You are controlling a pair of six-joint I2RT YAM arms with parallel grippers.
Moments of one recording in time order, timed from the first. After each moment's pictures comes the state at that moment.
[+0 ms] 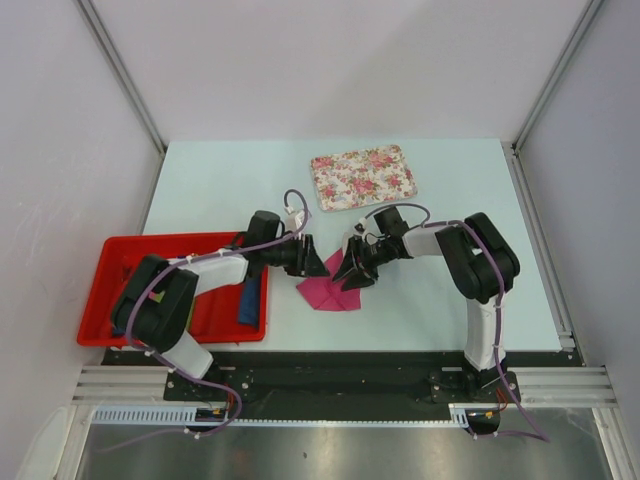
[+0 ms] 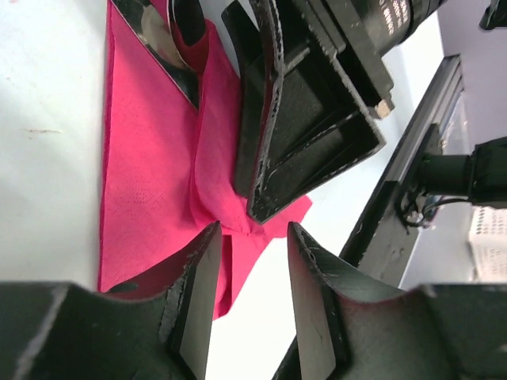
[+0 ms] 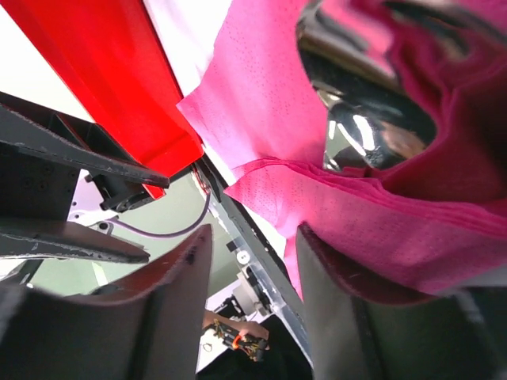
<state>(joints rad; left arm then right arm) -0.46 1.58 0.73 0.15 0.70 -0.43 0.47 2.02 1.05 -0.10 -0.97 0.75</state>
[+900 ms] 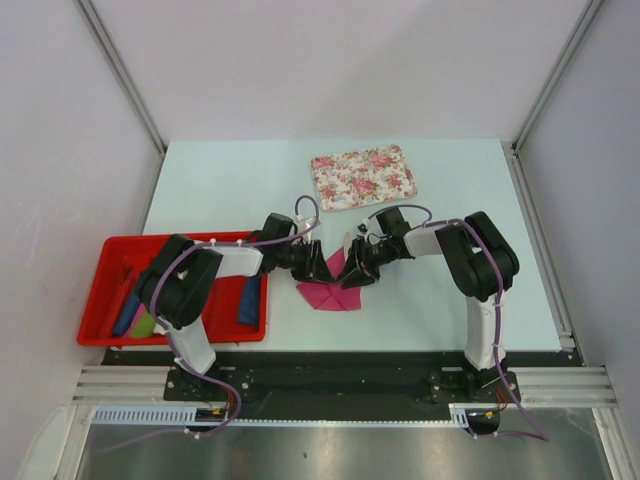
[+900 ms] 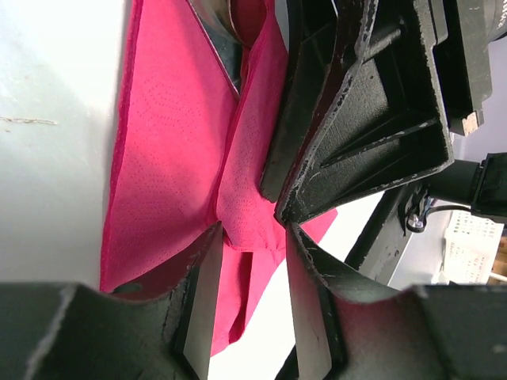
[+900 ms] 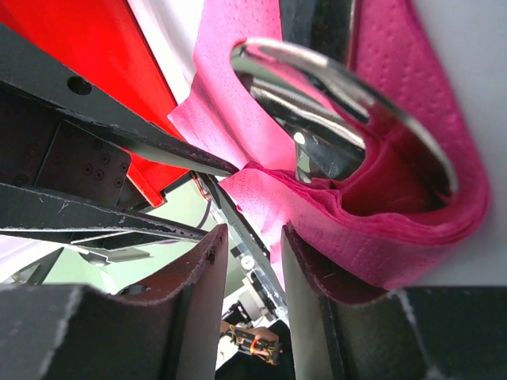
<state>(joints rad) -0.49 1.77 0.80 0.13 0.71 -0.50 0.46 2.04 1.05 -0.08 -0.96 0.77</state>
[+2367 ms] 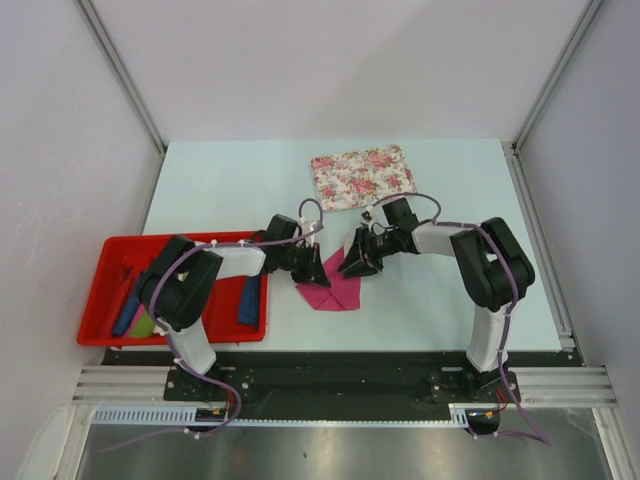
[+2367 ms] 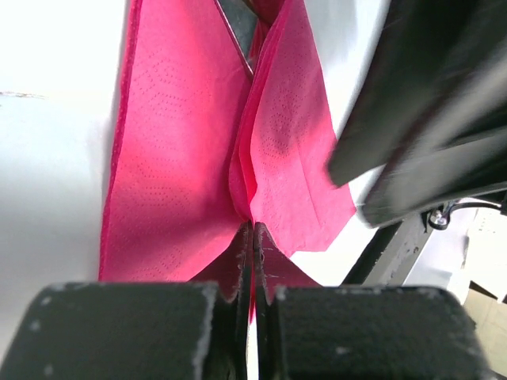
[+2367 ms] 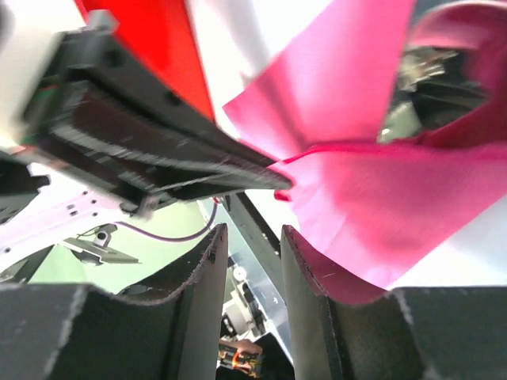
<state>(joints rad) -0.52 1.77 0.83 0.03 0.65 -0.46 0.44 1.94 1.04 -0.10 -0.94 0.75</state>
